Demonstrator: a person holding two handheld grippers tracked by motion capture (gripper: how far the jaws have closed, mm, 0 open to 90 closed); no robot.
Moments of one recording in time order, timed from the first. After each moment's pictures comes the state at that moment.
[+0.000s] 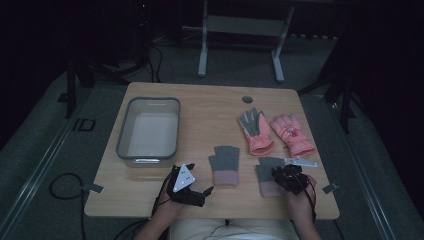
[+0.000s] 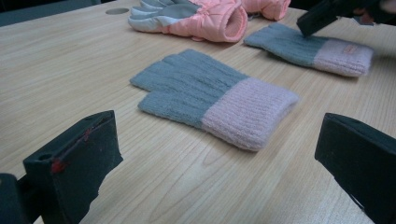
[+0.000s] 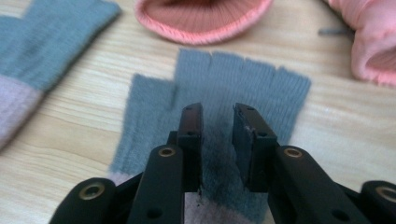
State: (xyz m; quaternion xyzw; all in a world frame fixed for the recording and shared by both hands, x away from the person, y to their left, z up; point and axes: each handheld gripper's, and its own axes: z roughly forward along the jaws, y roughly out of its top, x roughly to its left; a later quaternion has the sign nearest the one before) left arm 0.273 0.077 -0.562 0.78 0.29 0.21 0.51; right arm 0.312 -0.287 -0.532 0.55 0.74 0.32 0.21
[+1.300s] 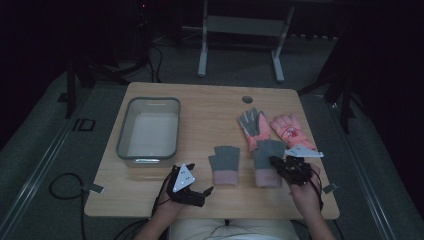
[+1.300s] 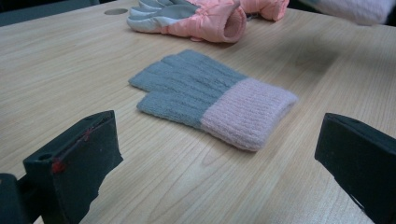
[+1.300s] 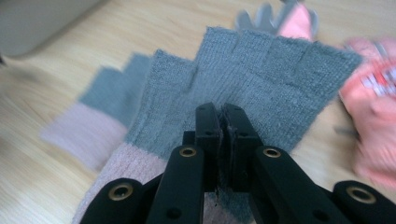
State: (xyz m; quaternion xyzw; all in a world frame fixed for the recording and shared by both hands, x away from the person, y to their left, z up) left arm 0.273 0.078 -0.562 0.78 0.29 0.21 0.52; right arm 0.308 -0.273 -0.469 0.45 0.78 0.37 0.22
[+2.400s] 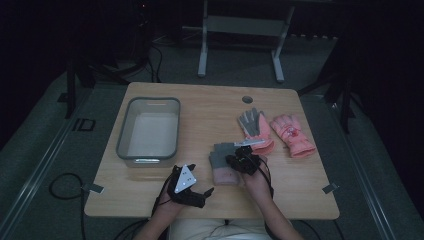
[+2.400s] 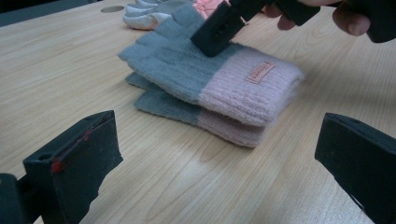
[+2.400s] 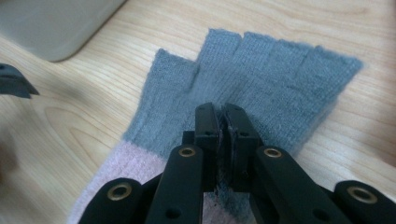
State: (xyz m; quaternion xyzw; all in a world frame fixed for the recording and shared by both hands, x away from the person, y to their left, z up) left arm 0.272 0.075 -0.562 0.79 0.28 0.21 0.50; right arm 0.359 -0.153 -0.518 0.45 0.82 0.35 0.11
